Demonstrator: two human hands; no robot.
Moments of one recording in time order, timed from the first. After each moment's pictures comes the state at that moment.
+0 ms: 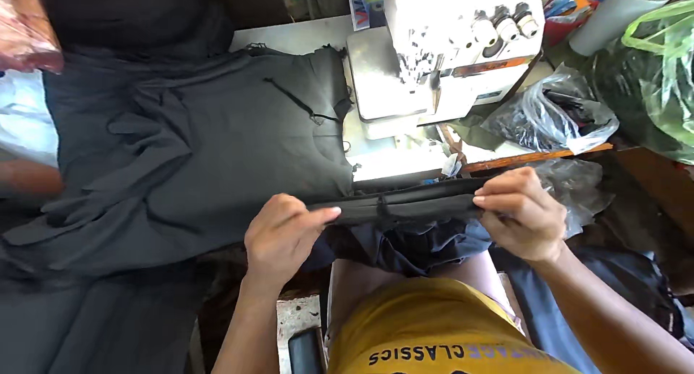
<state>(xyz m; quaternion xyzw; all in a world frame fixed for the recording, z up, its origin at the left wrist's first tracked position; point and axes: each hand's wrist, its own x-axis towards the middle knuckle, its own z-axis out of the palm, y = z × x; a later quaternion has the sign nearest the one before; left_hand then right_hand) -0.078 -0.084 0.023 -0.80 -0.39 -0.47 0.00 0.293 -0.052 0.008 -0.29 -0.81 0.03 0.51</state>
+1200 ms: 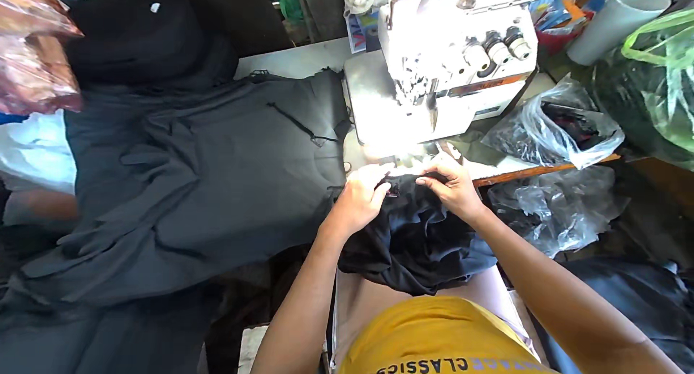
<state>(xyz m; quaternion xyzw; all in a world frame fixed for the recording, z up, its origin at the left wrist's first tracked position) 0.003 0.023 -0.001 -0.82 -0.46 -0.26 -0.23 0.244 0.040 -0.051 -0.37 -0.73 0.28 0.50</state>
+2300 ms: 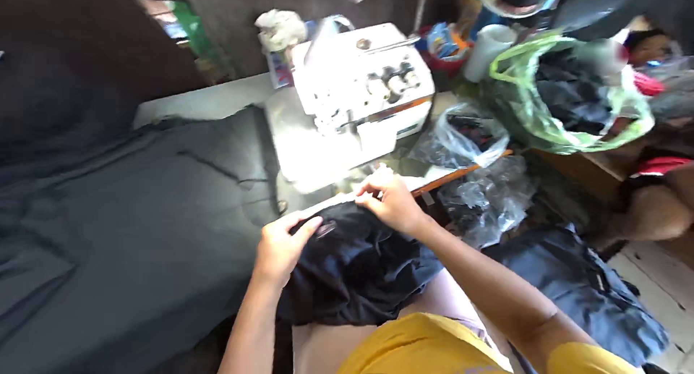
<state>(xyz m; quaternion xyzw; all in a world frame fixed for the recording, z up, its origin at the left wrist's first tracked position) 0.005 0.009 -0.003 -0.66 -0.54 -0.39 -0.34 0.249 0.030 -0.010 -0.49 -0.71 0.29 0.43</state>
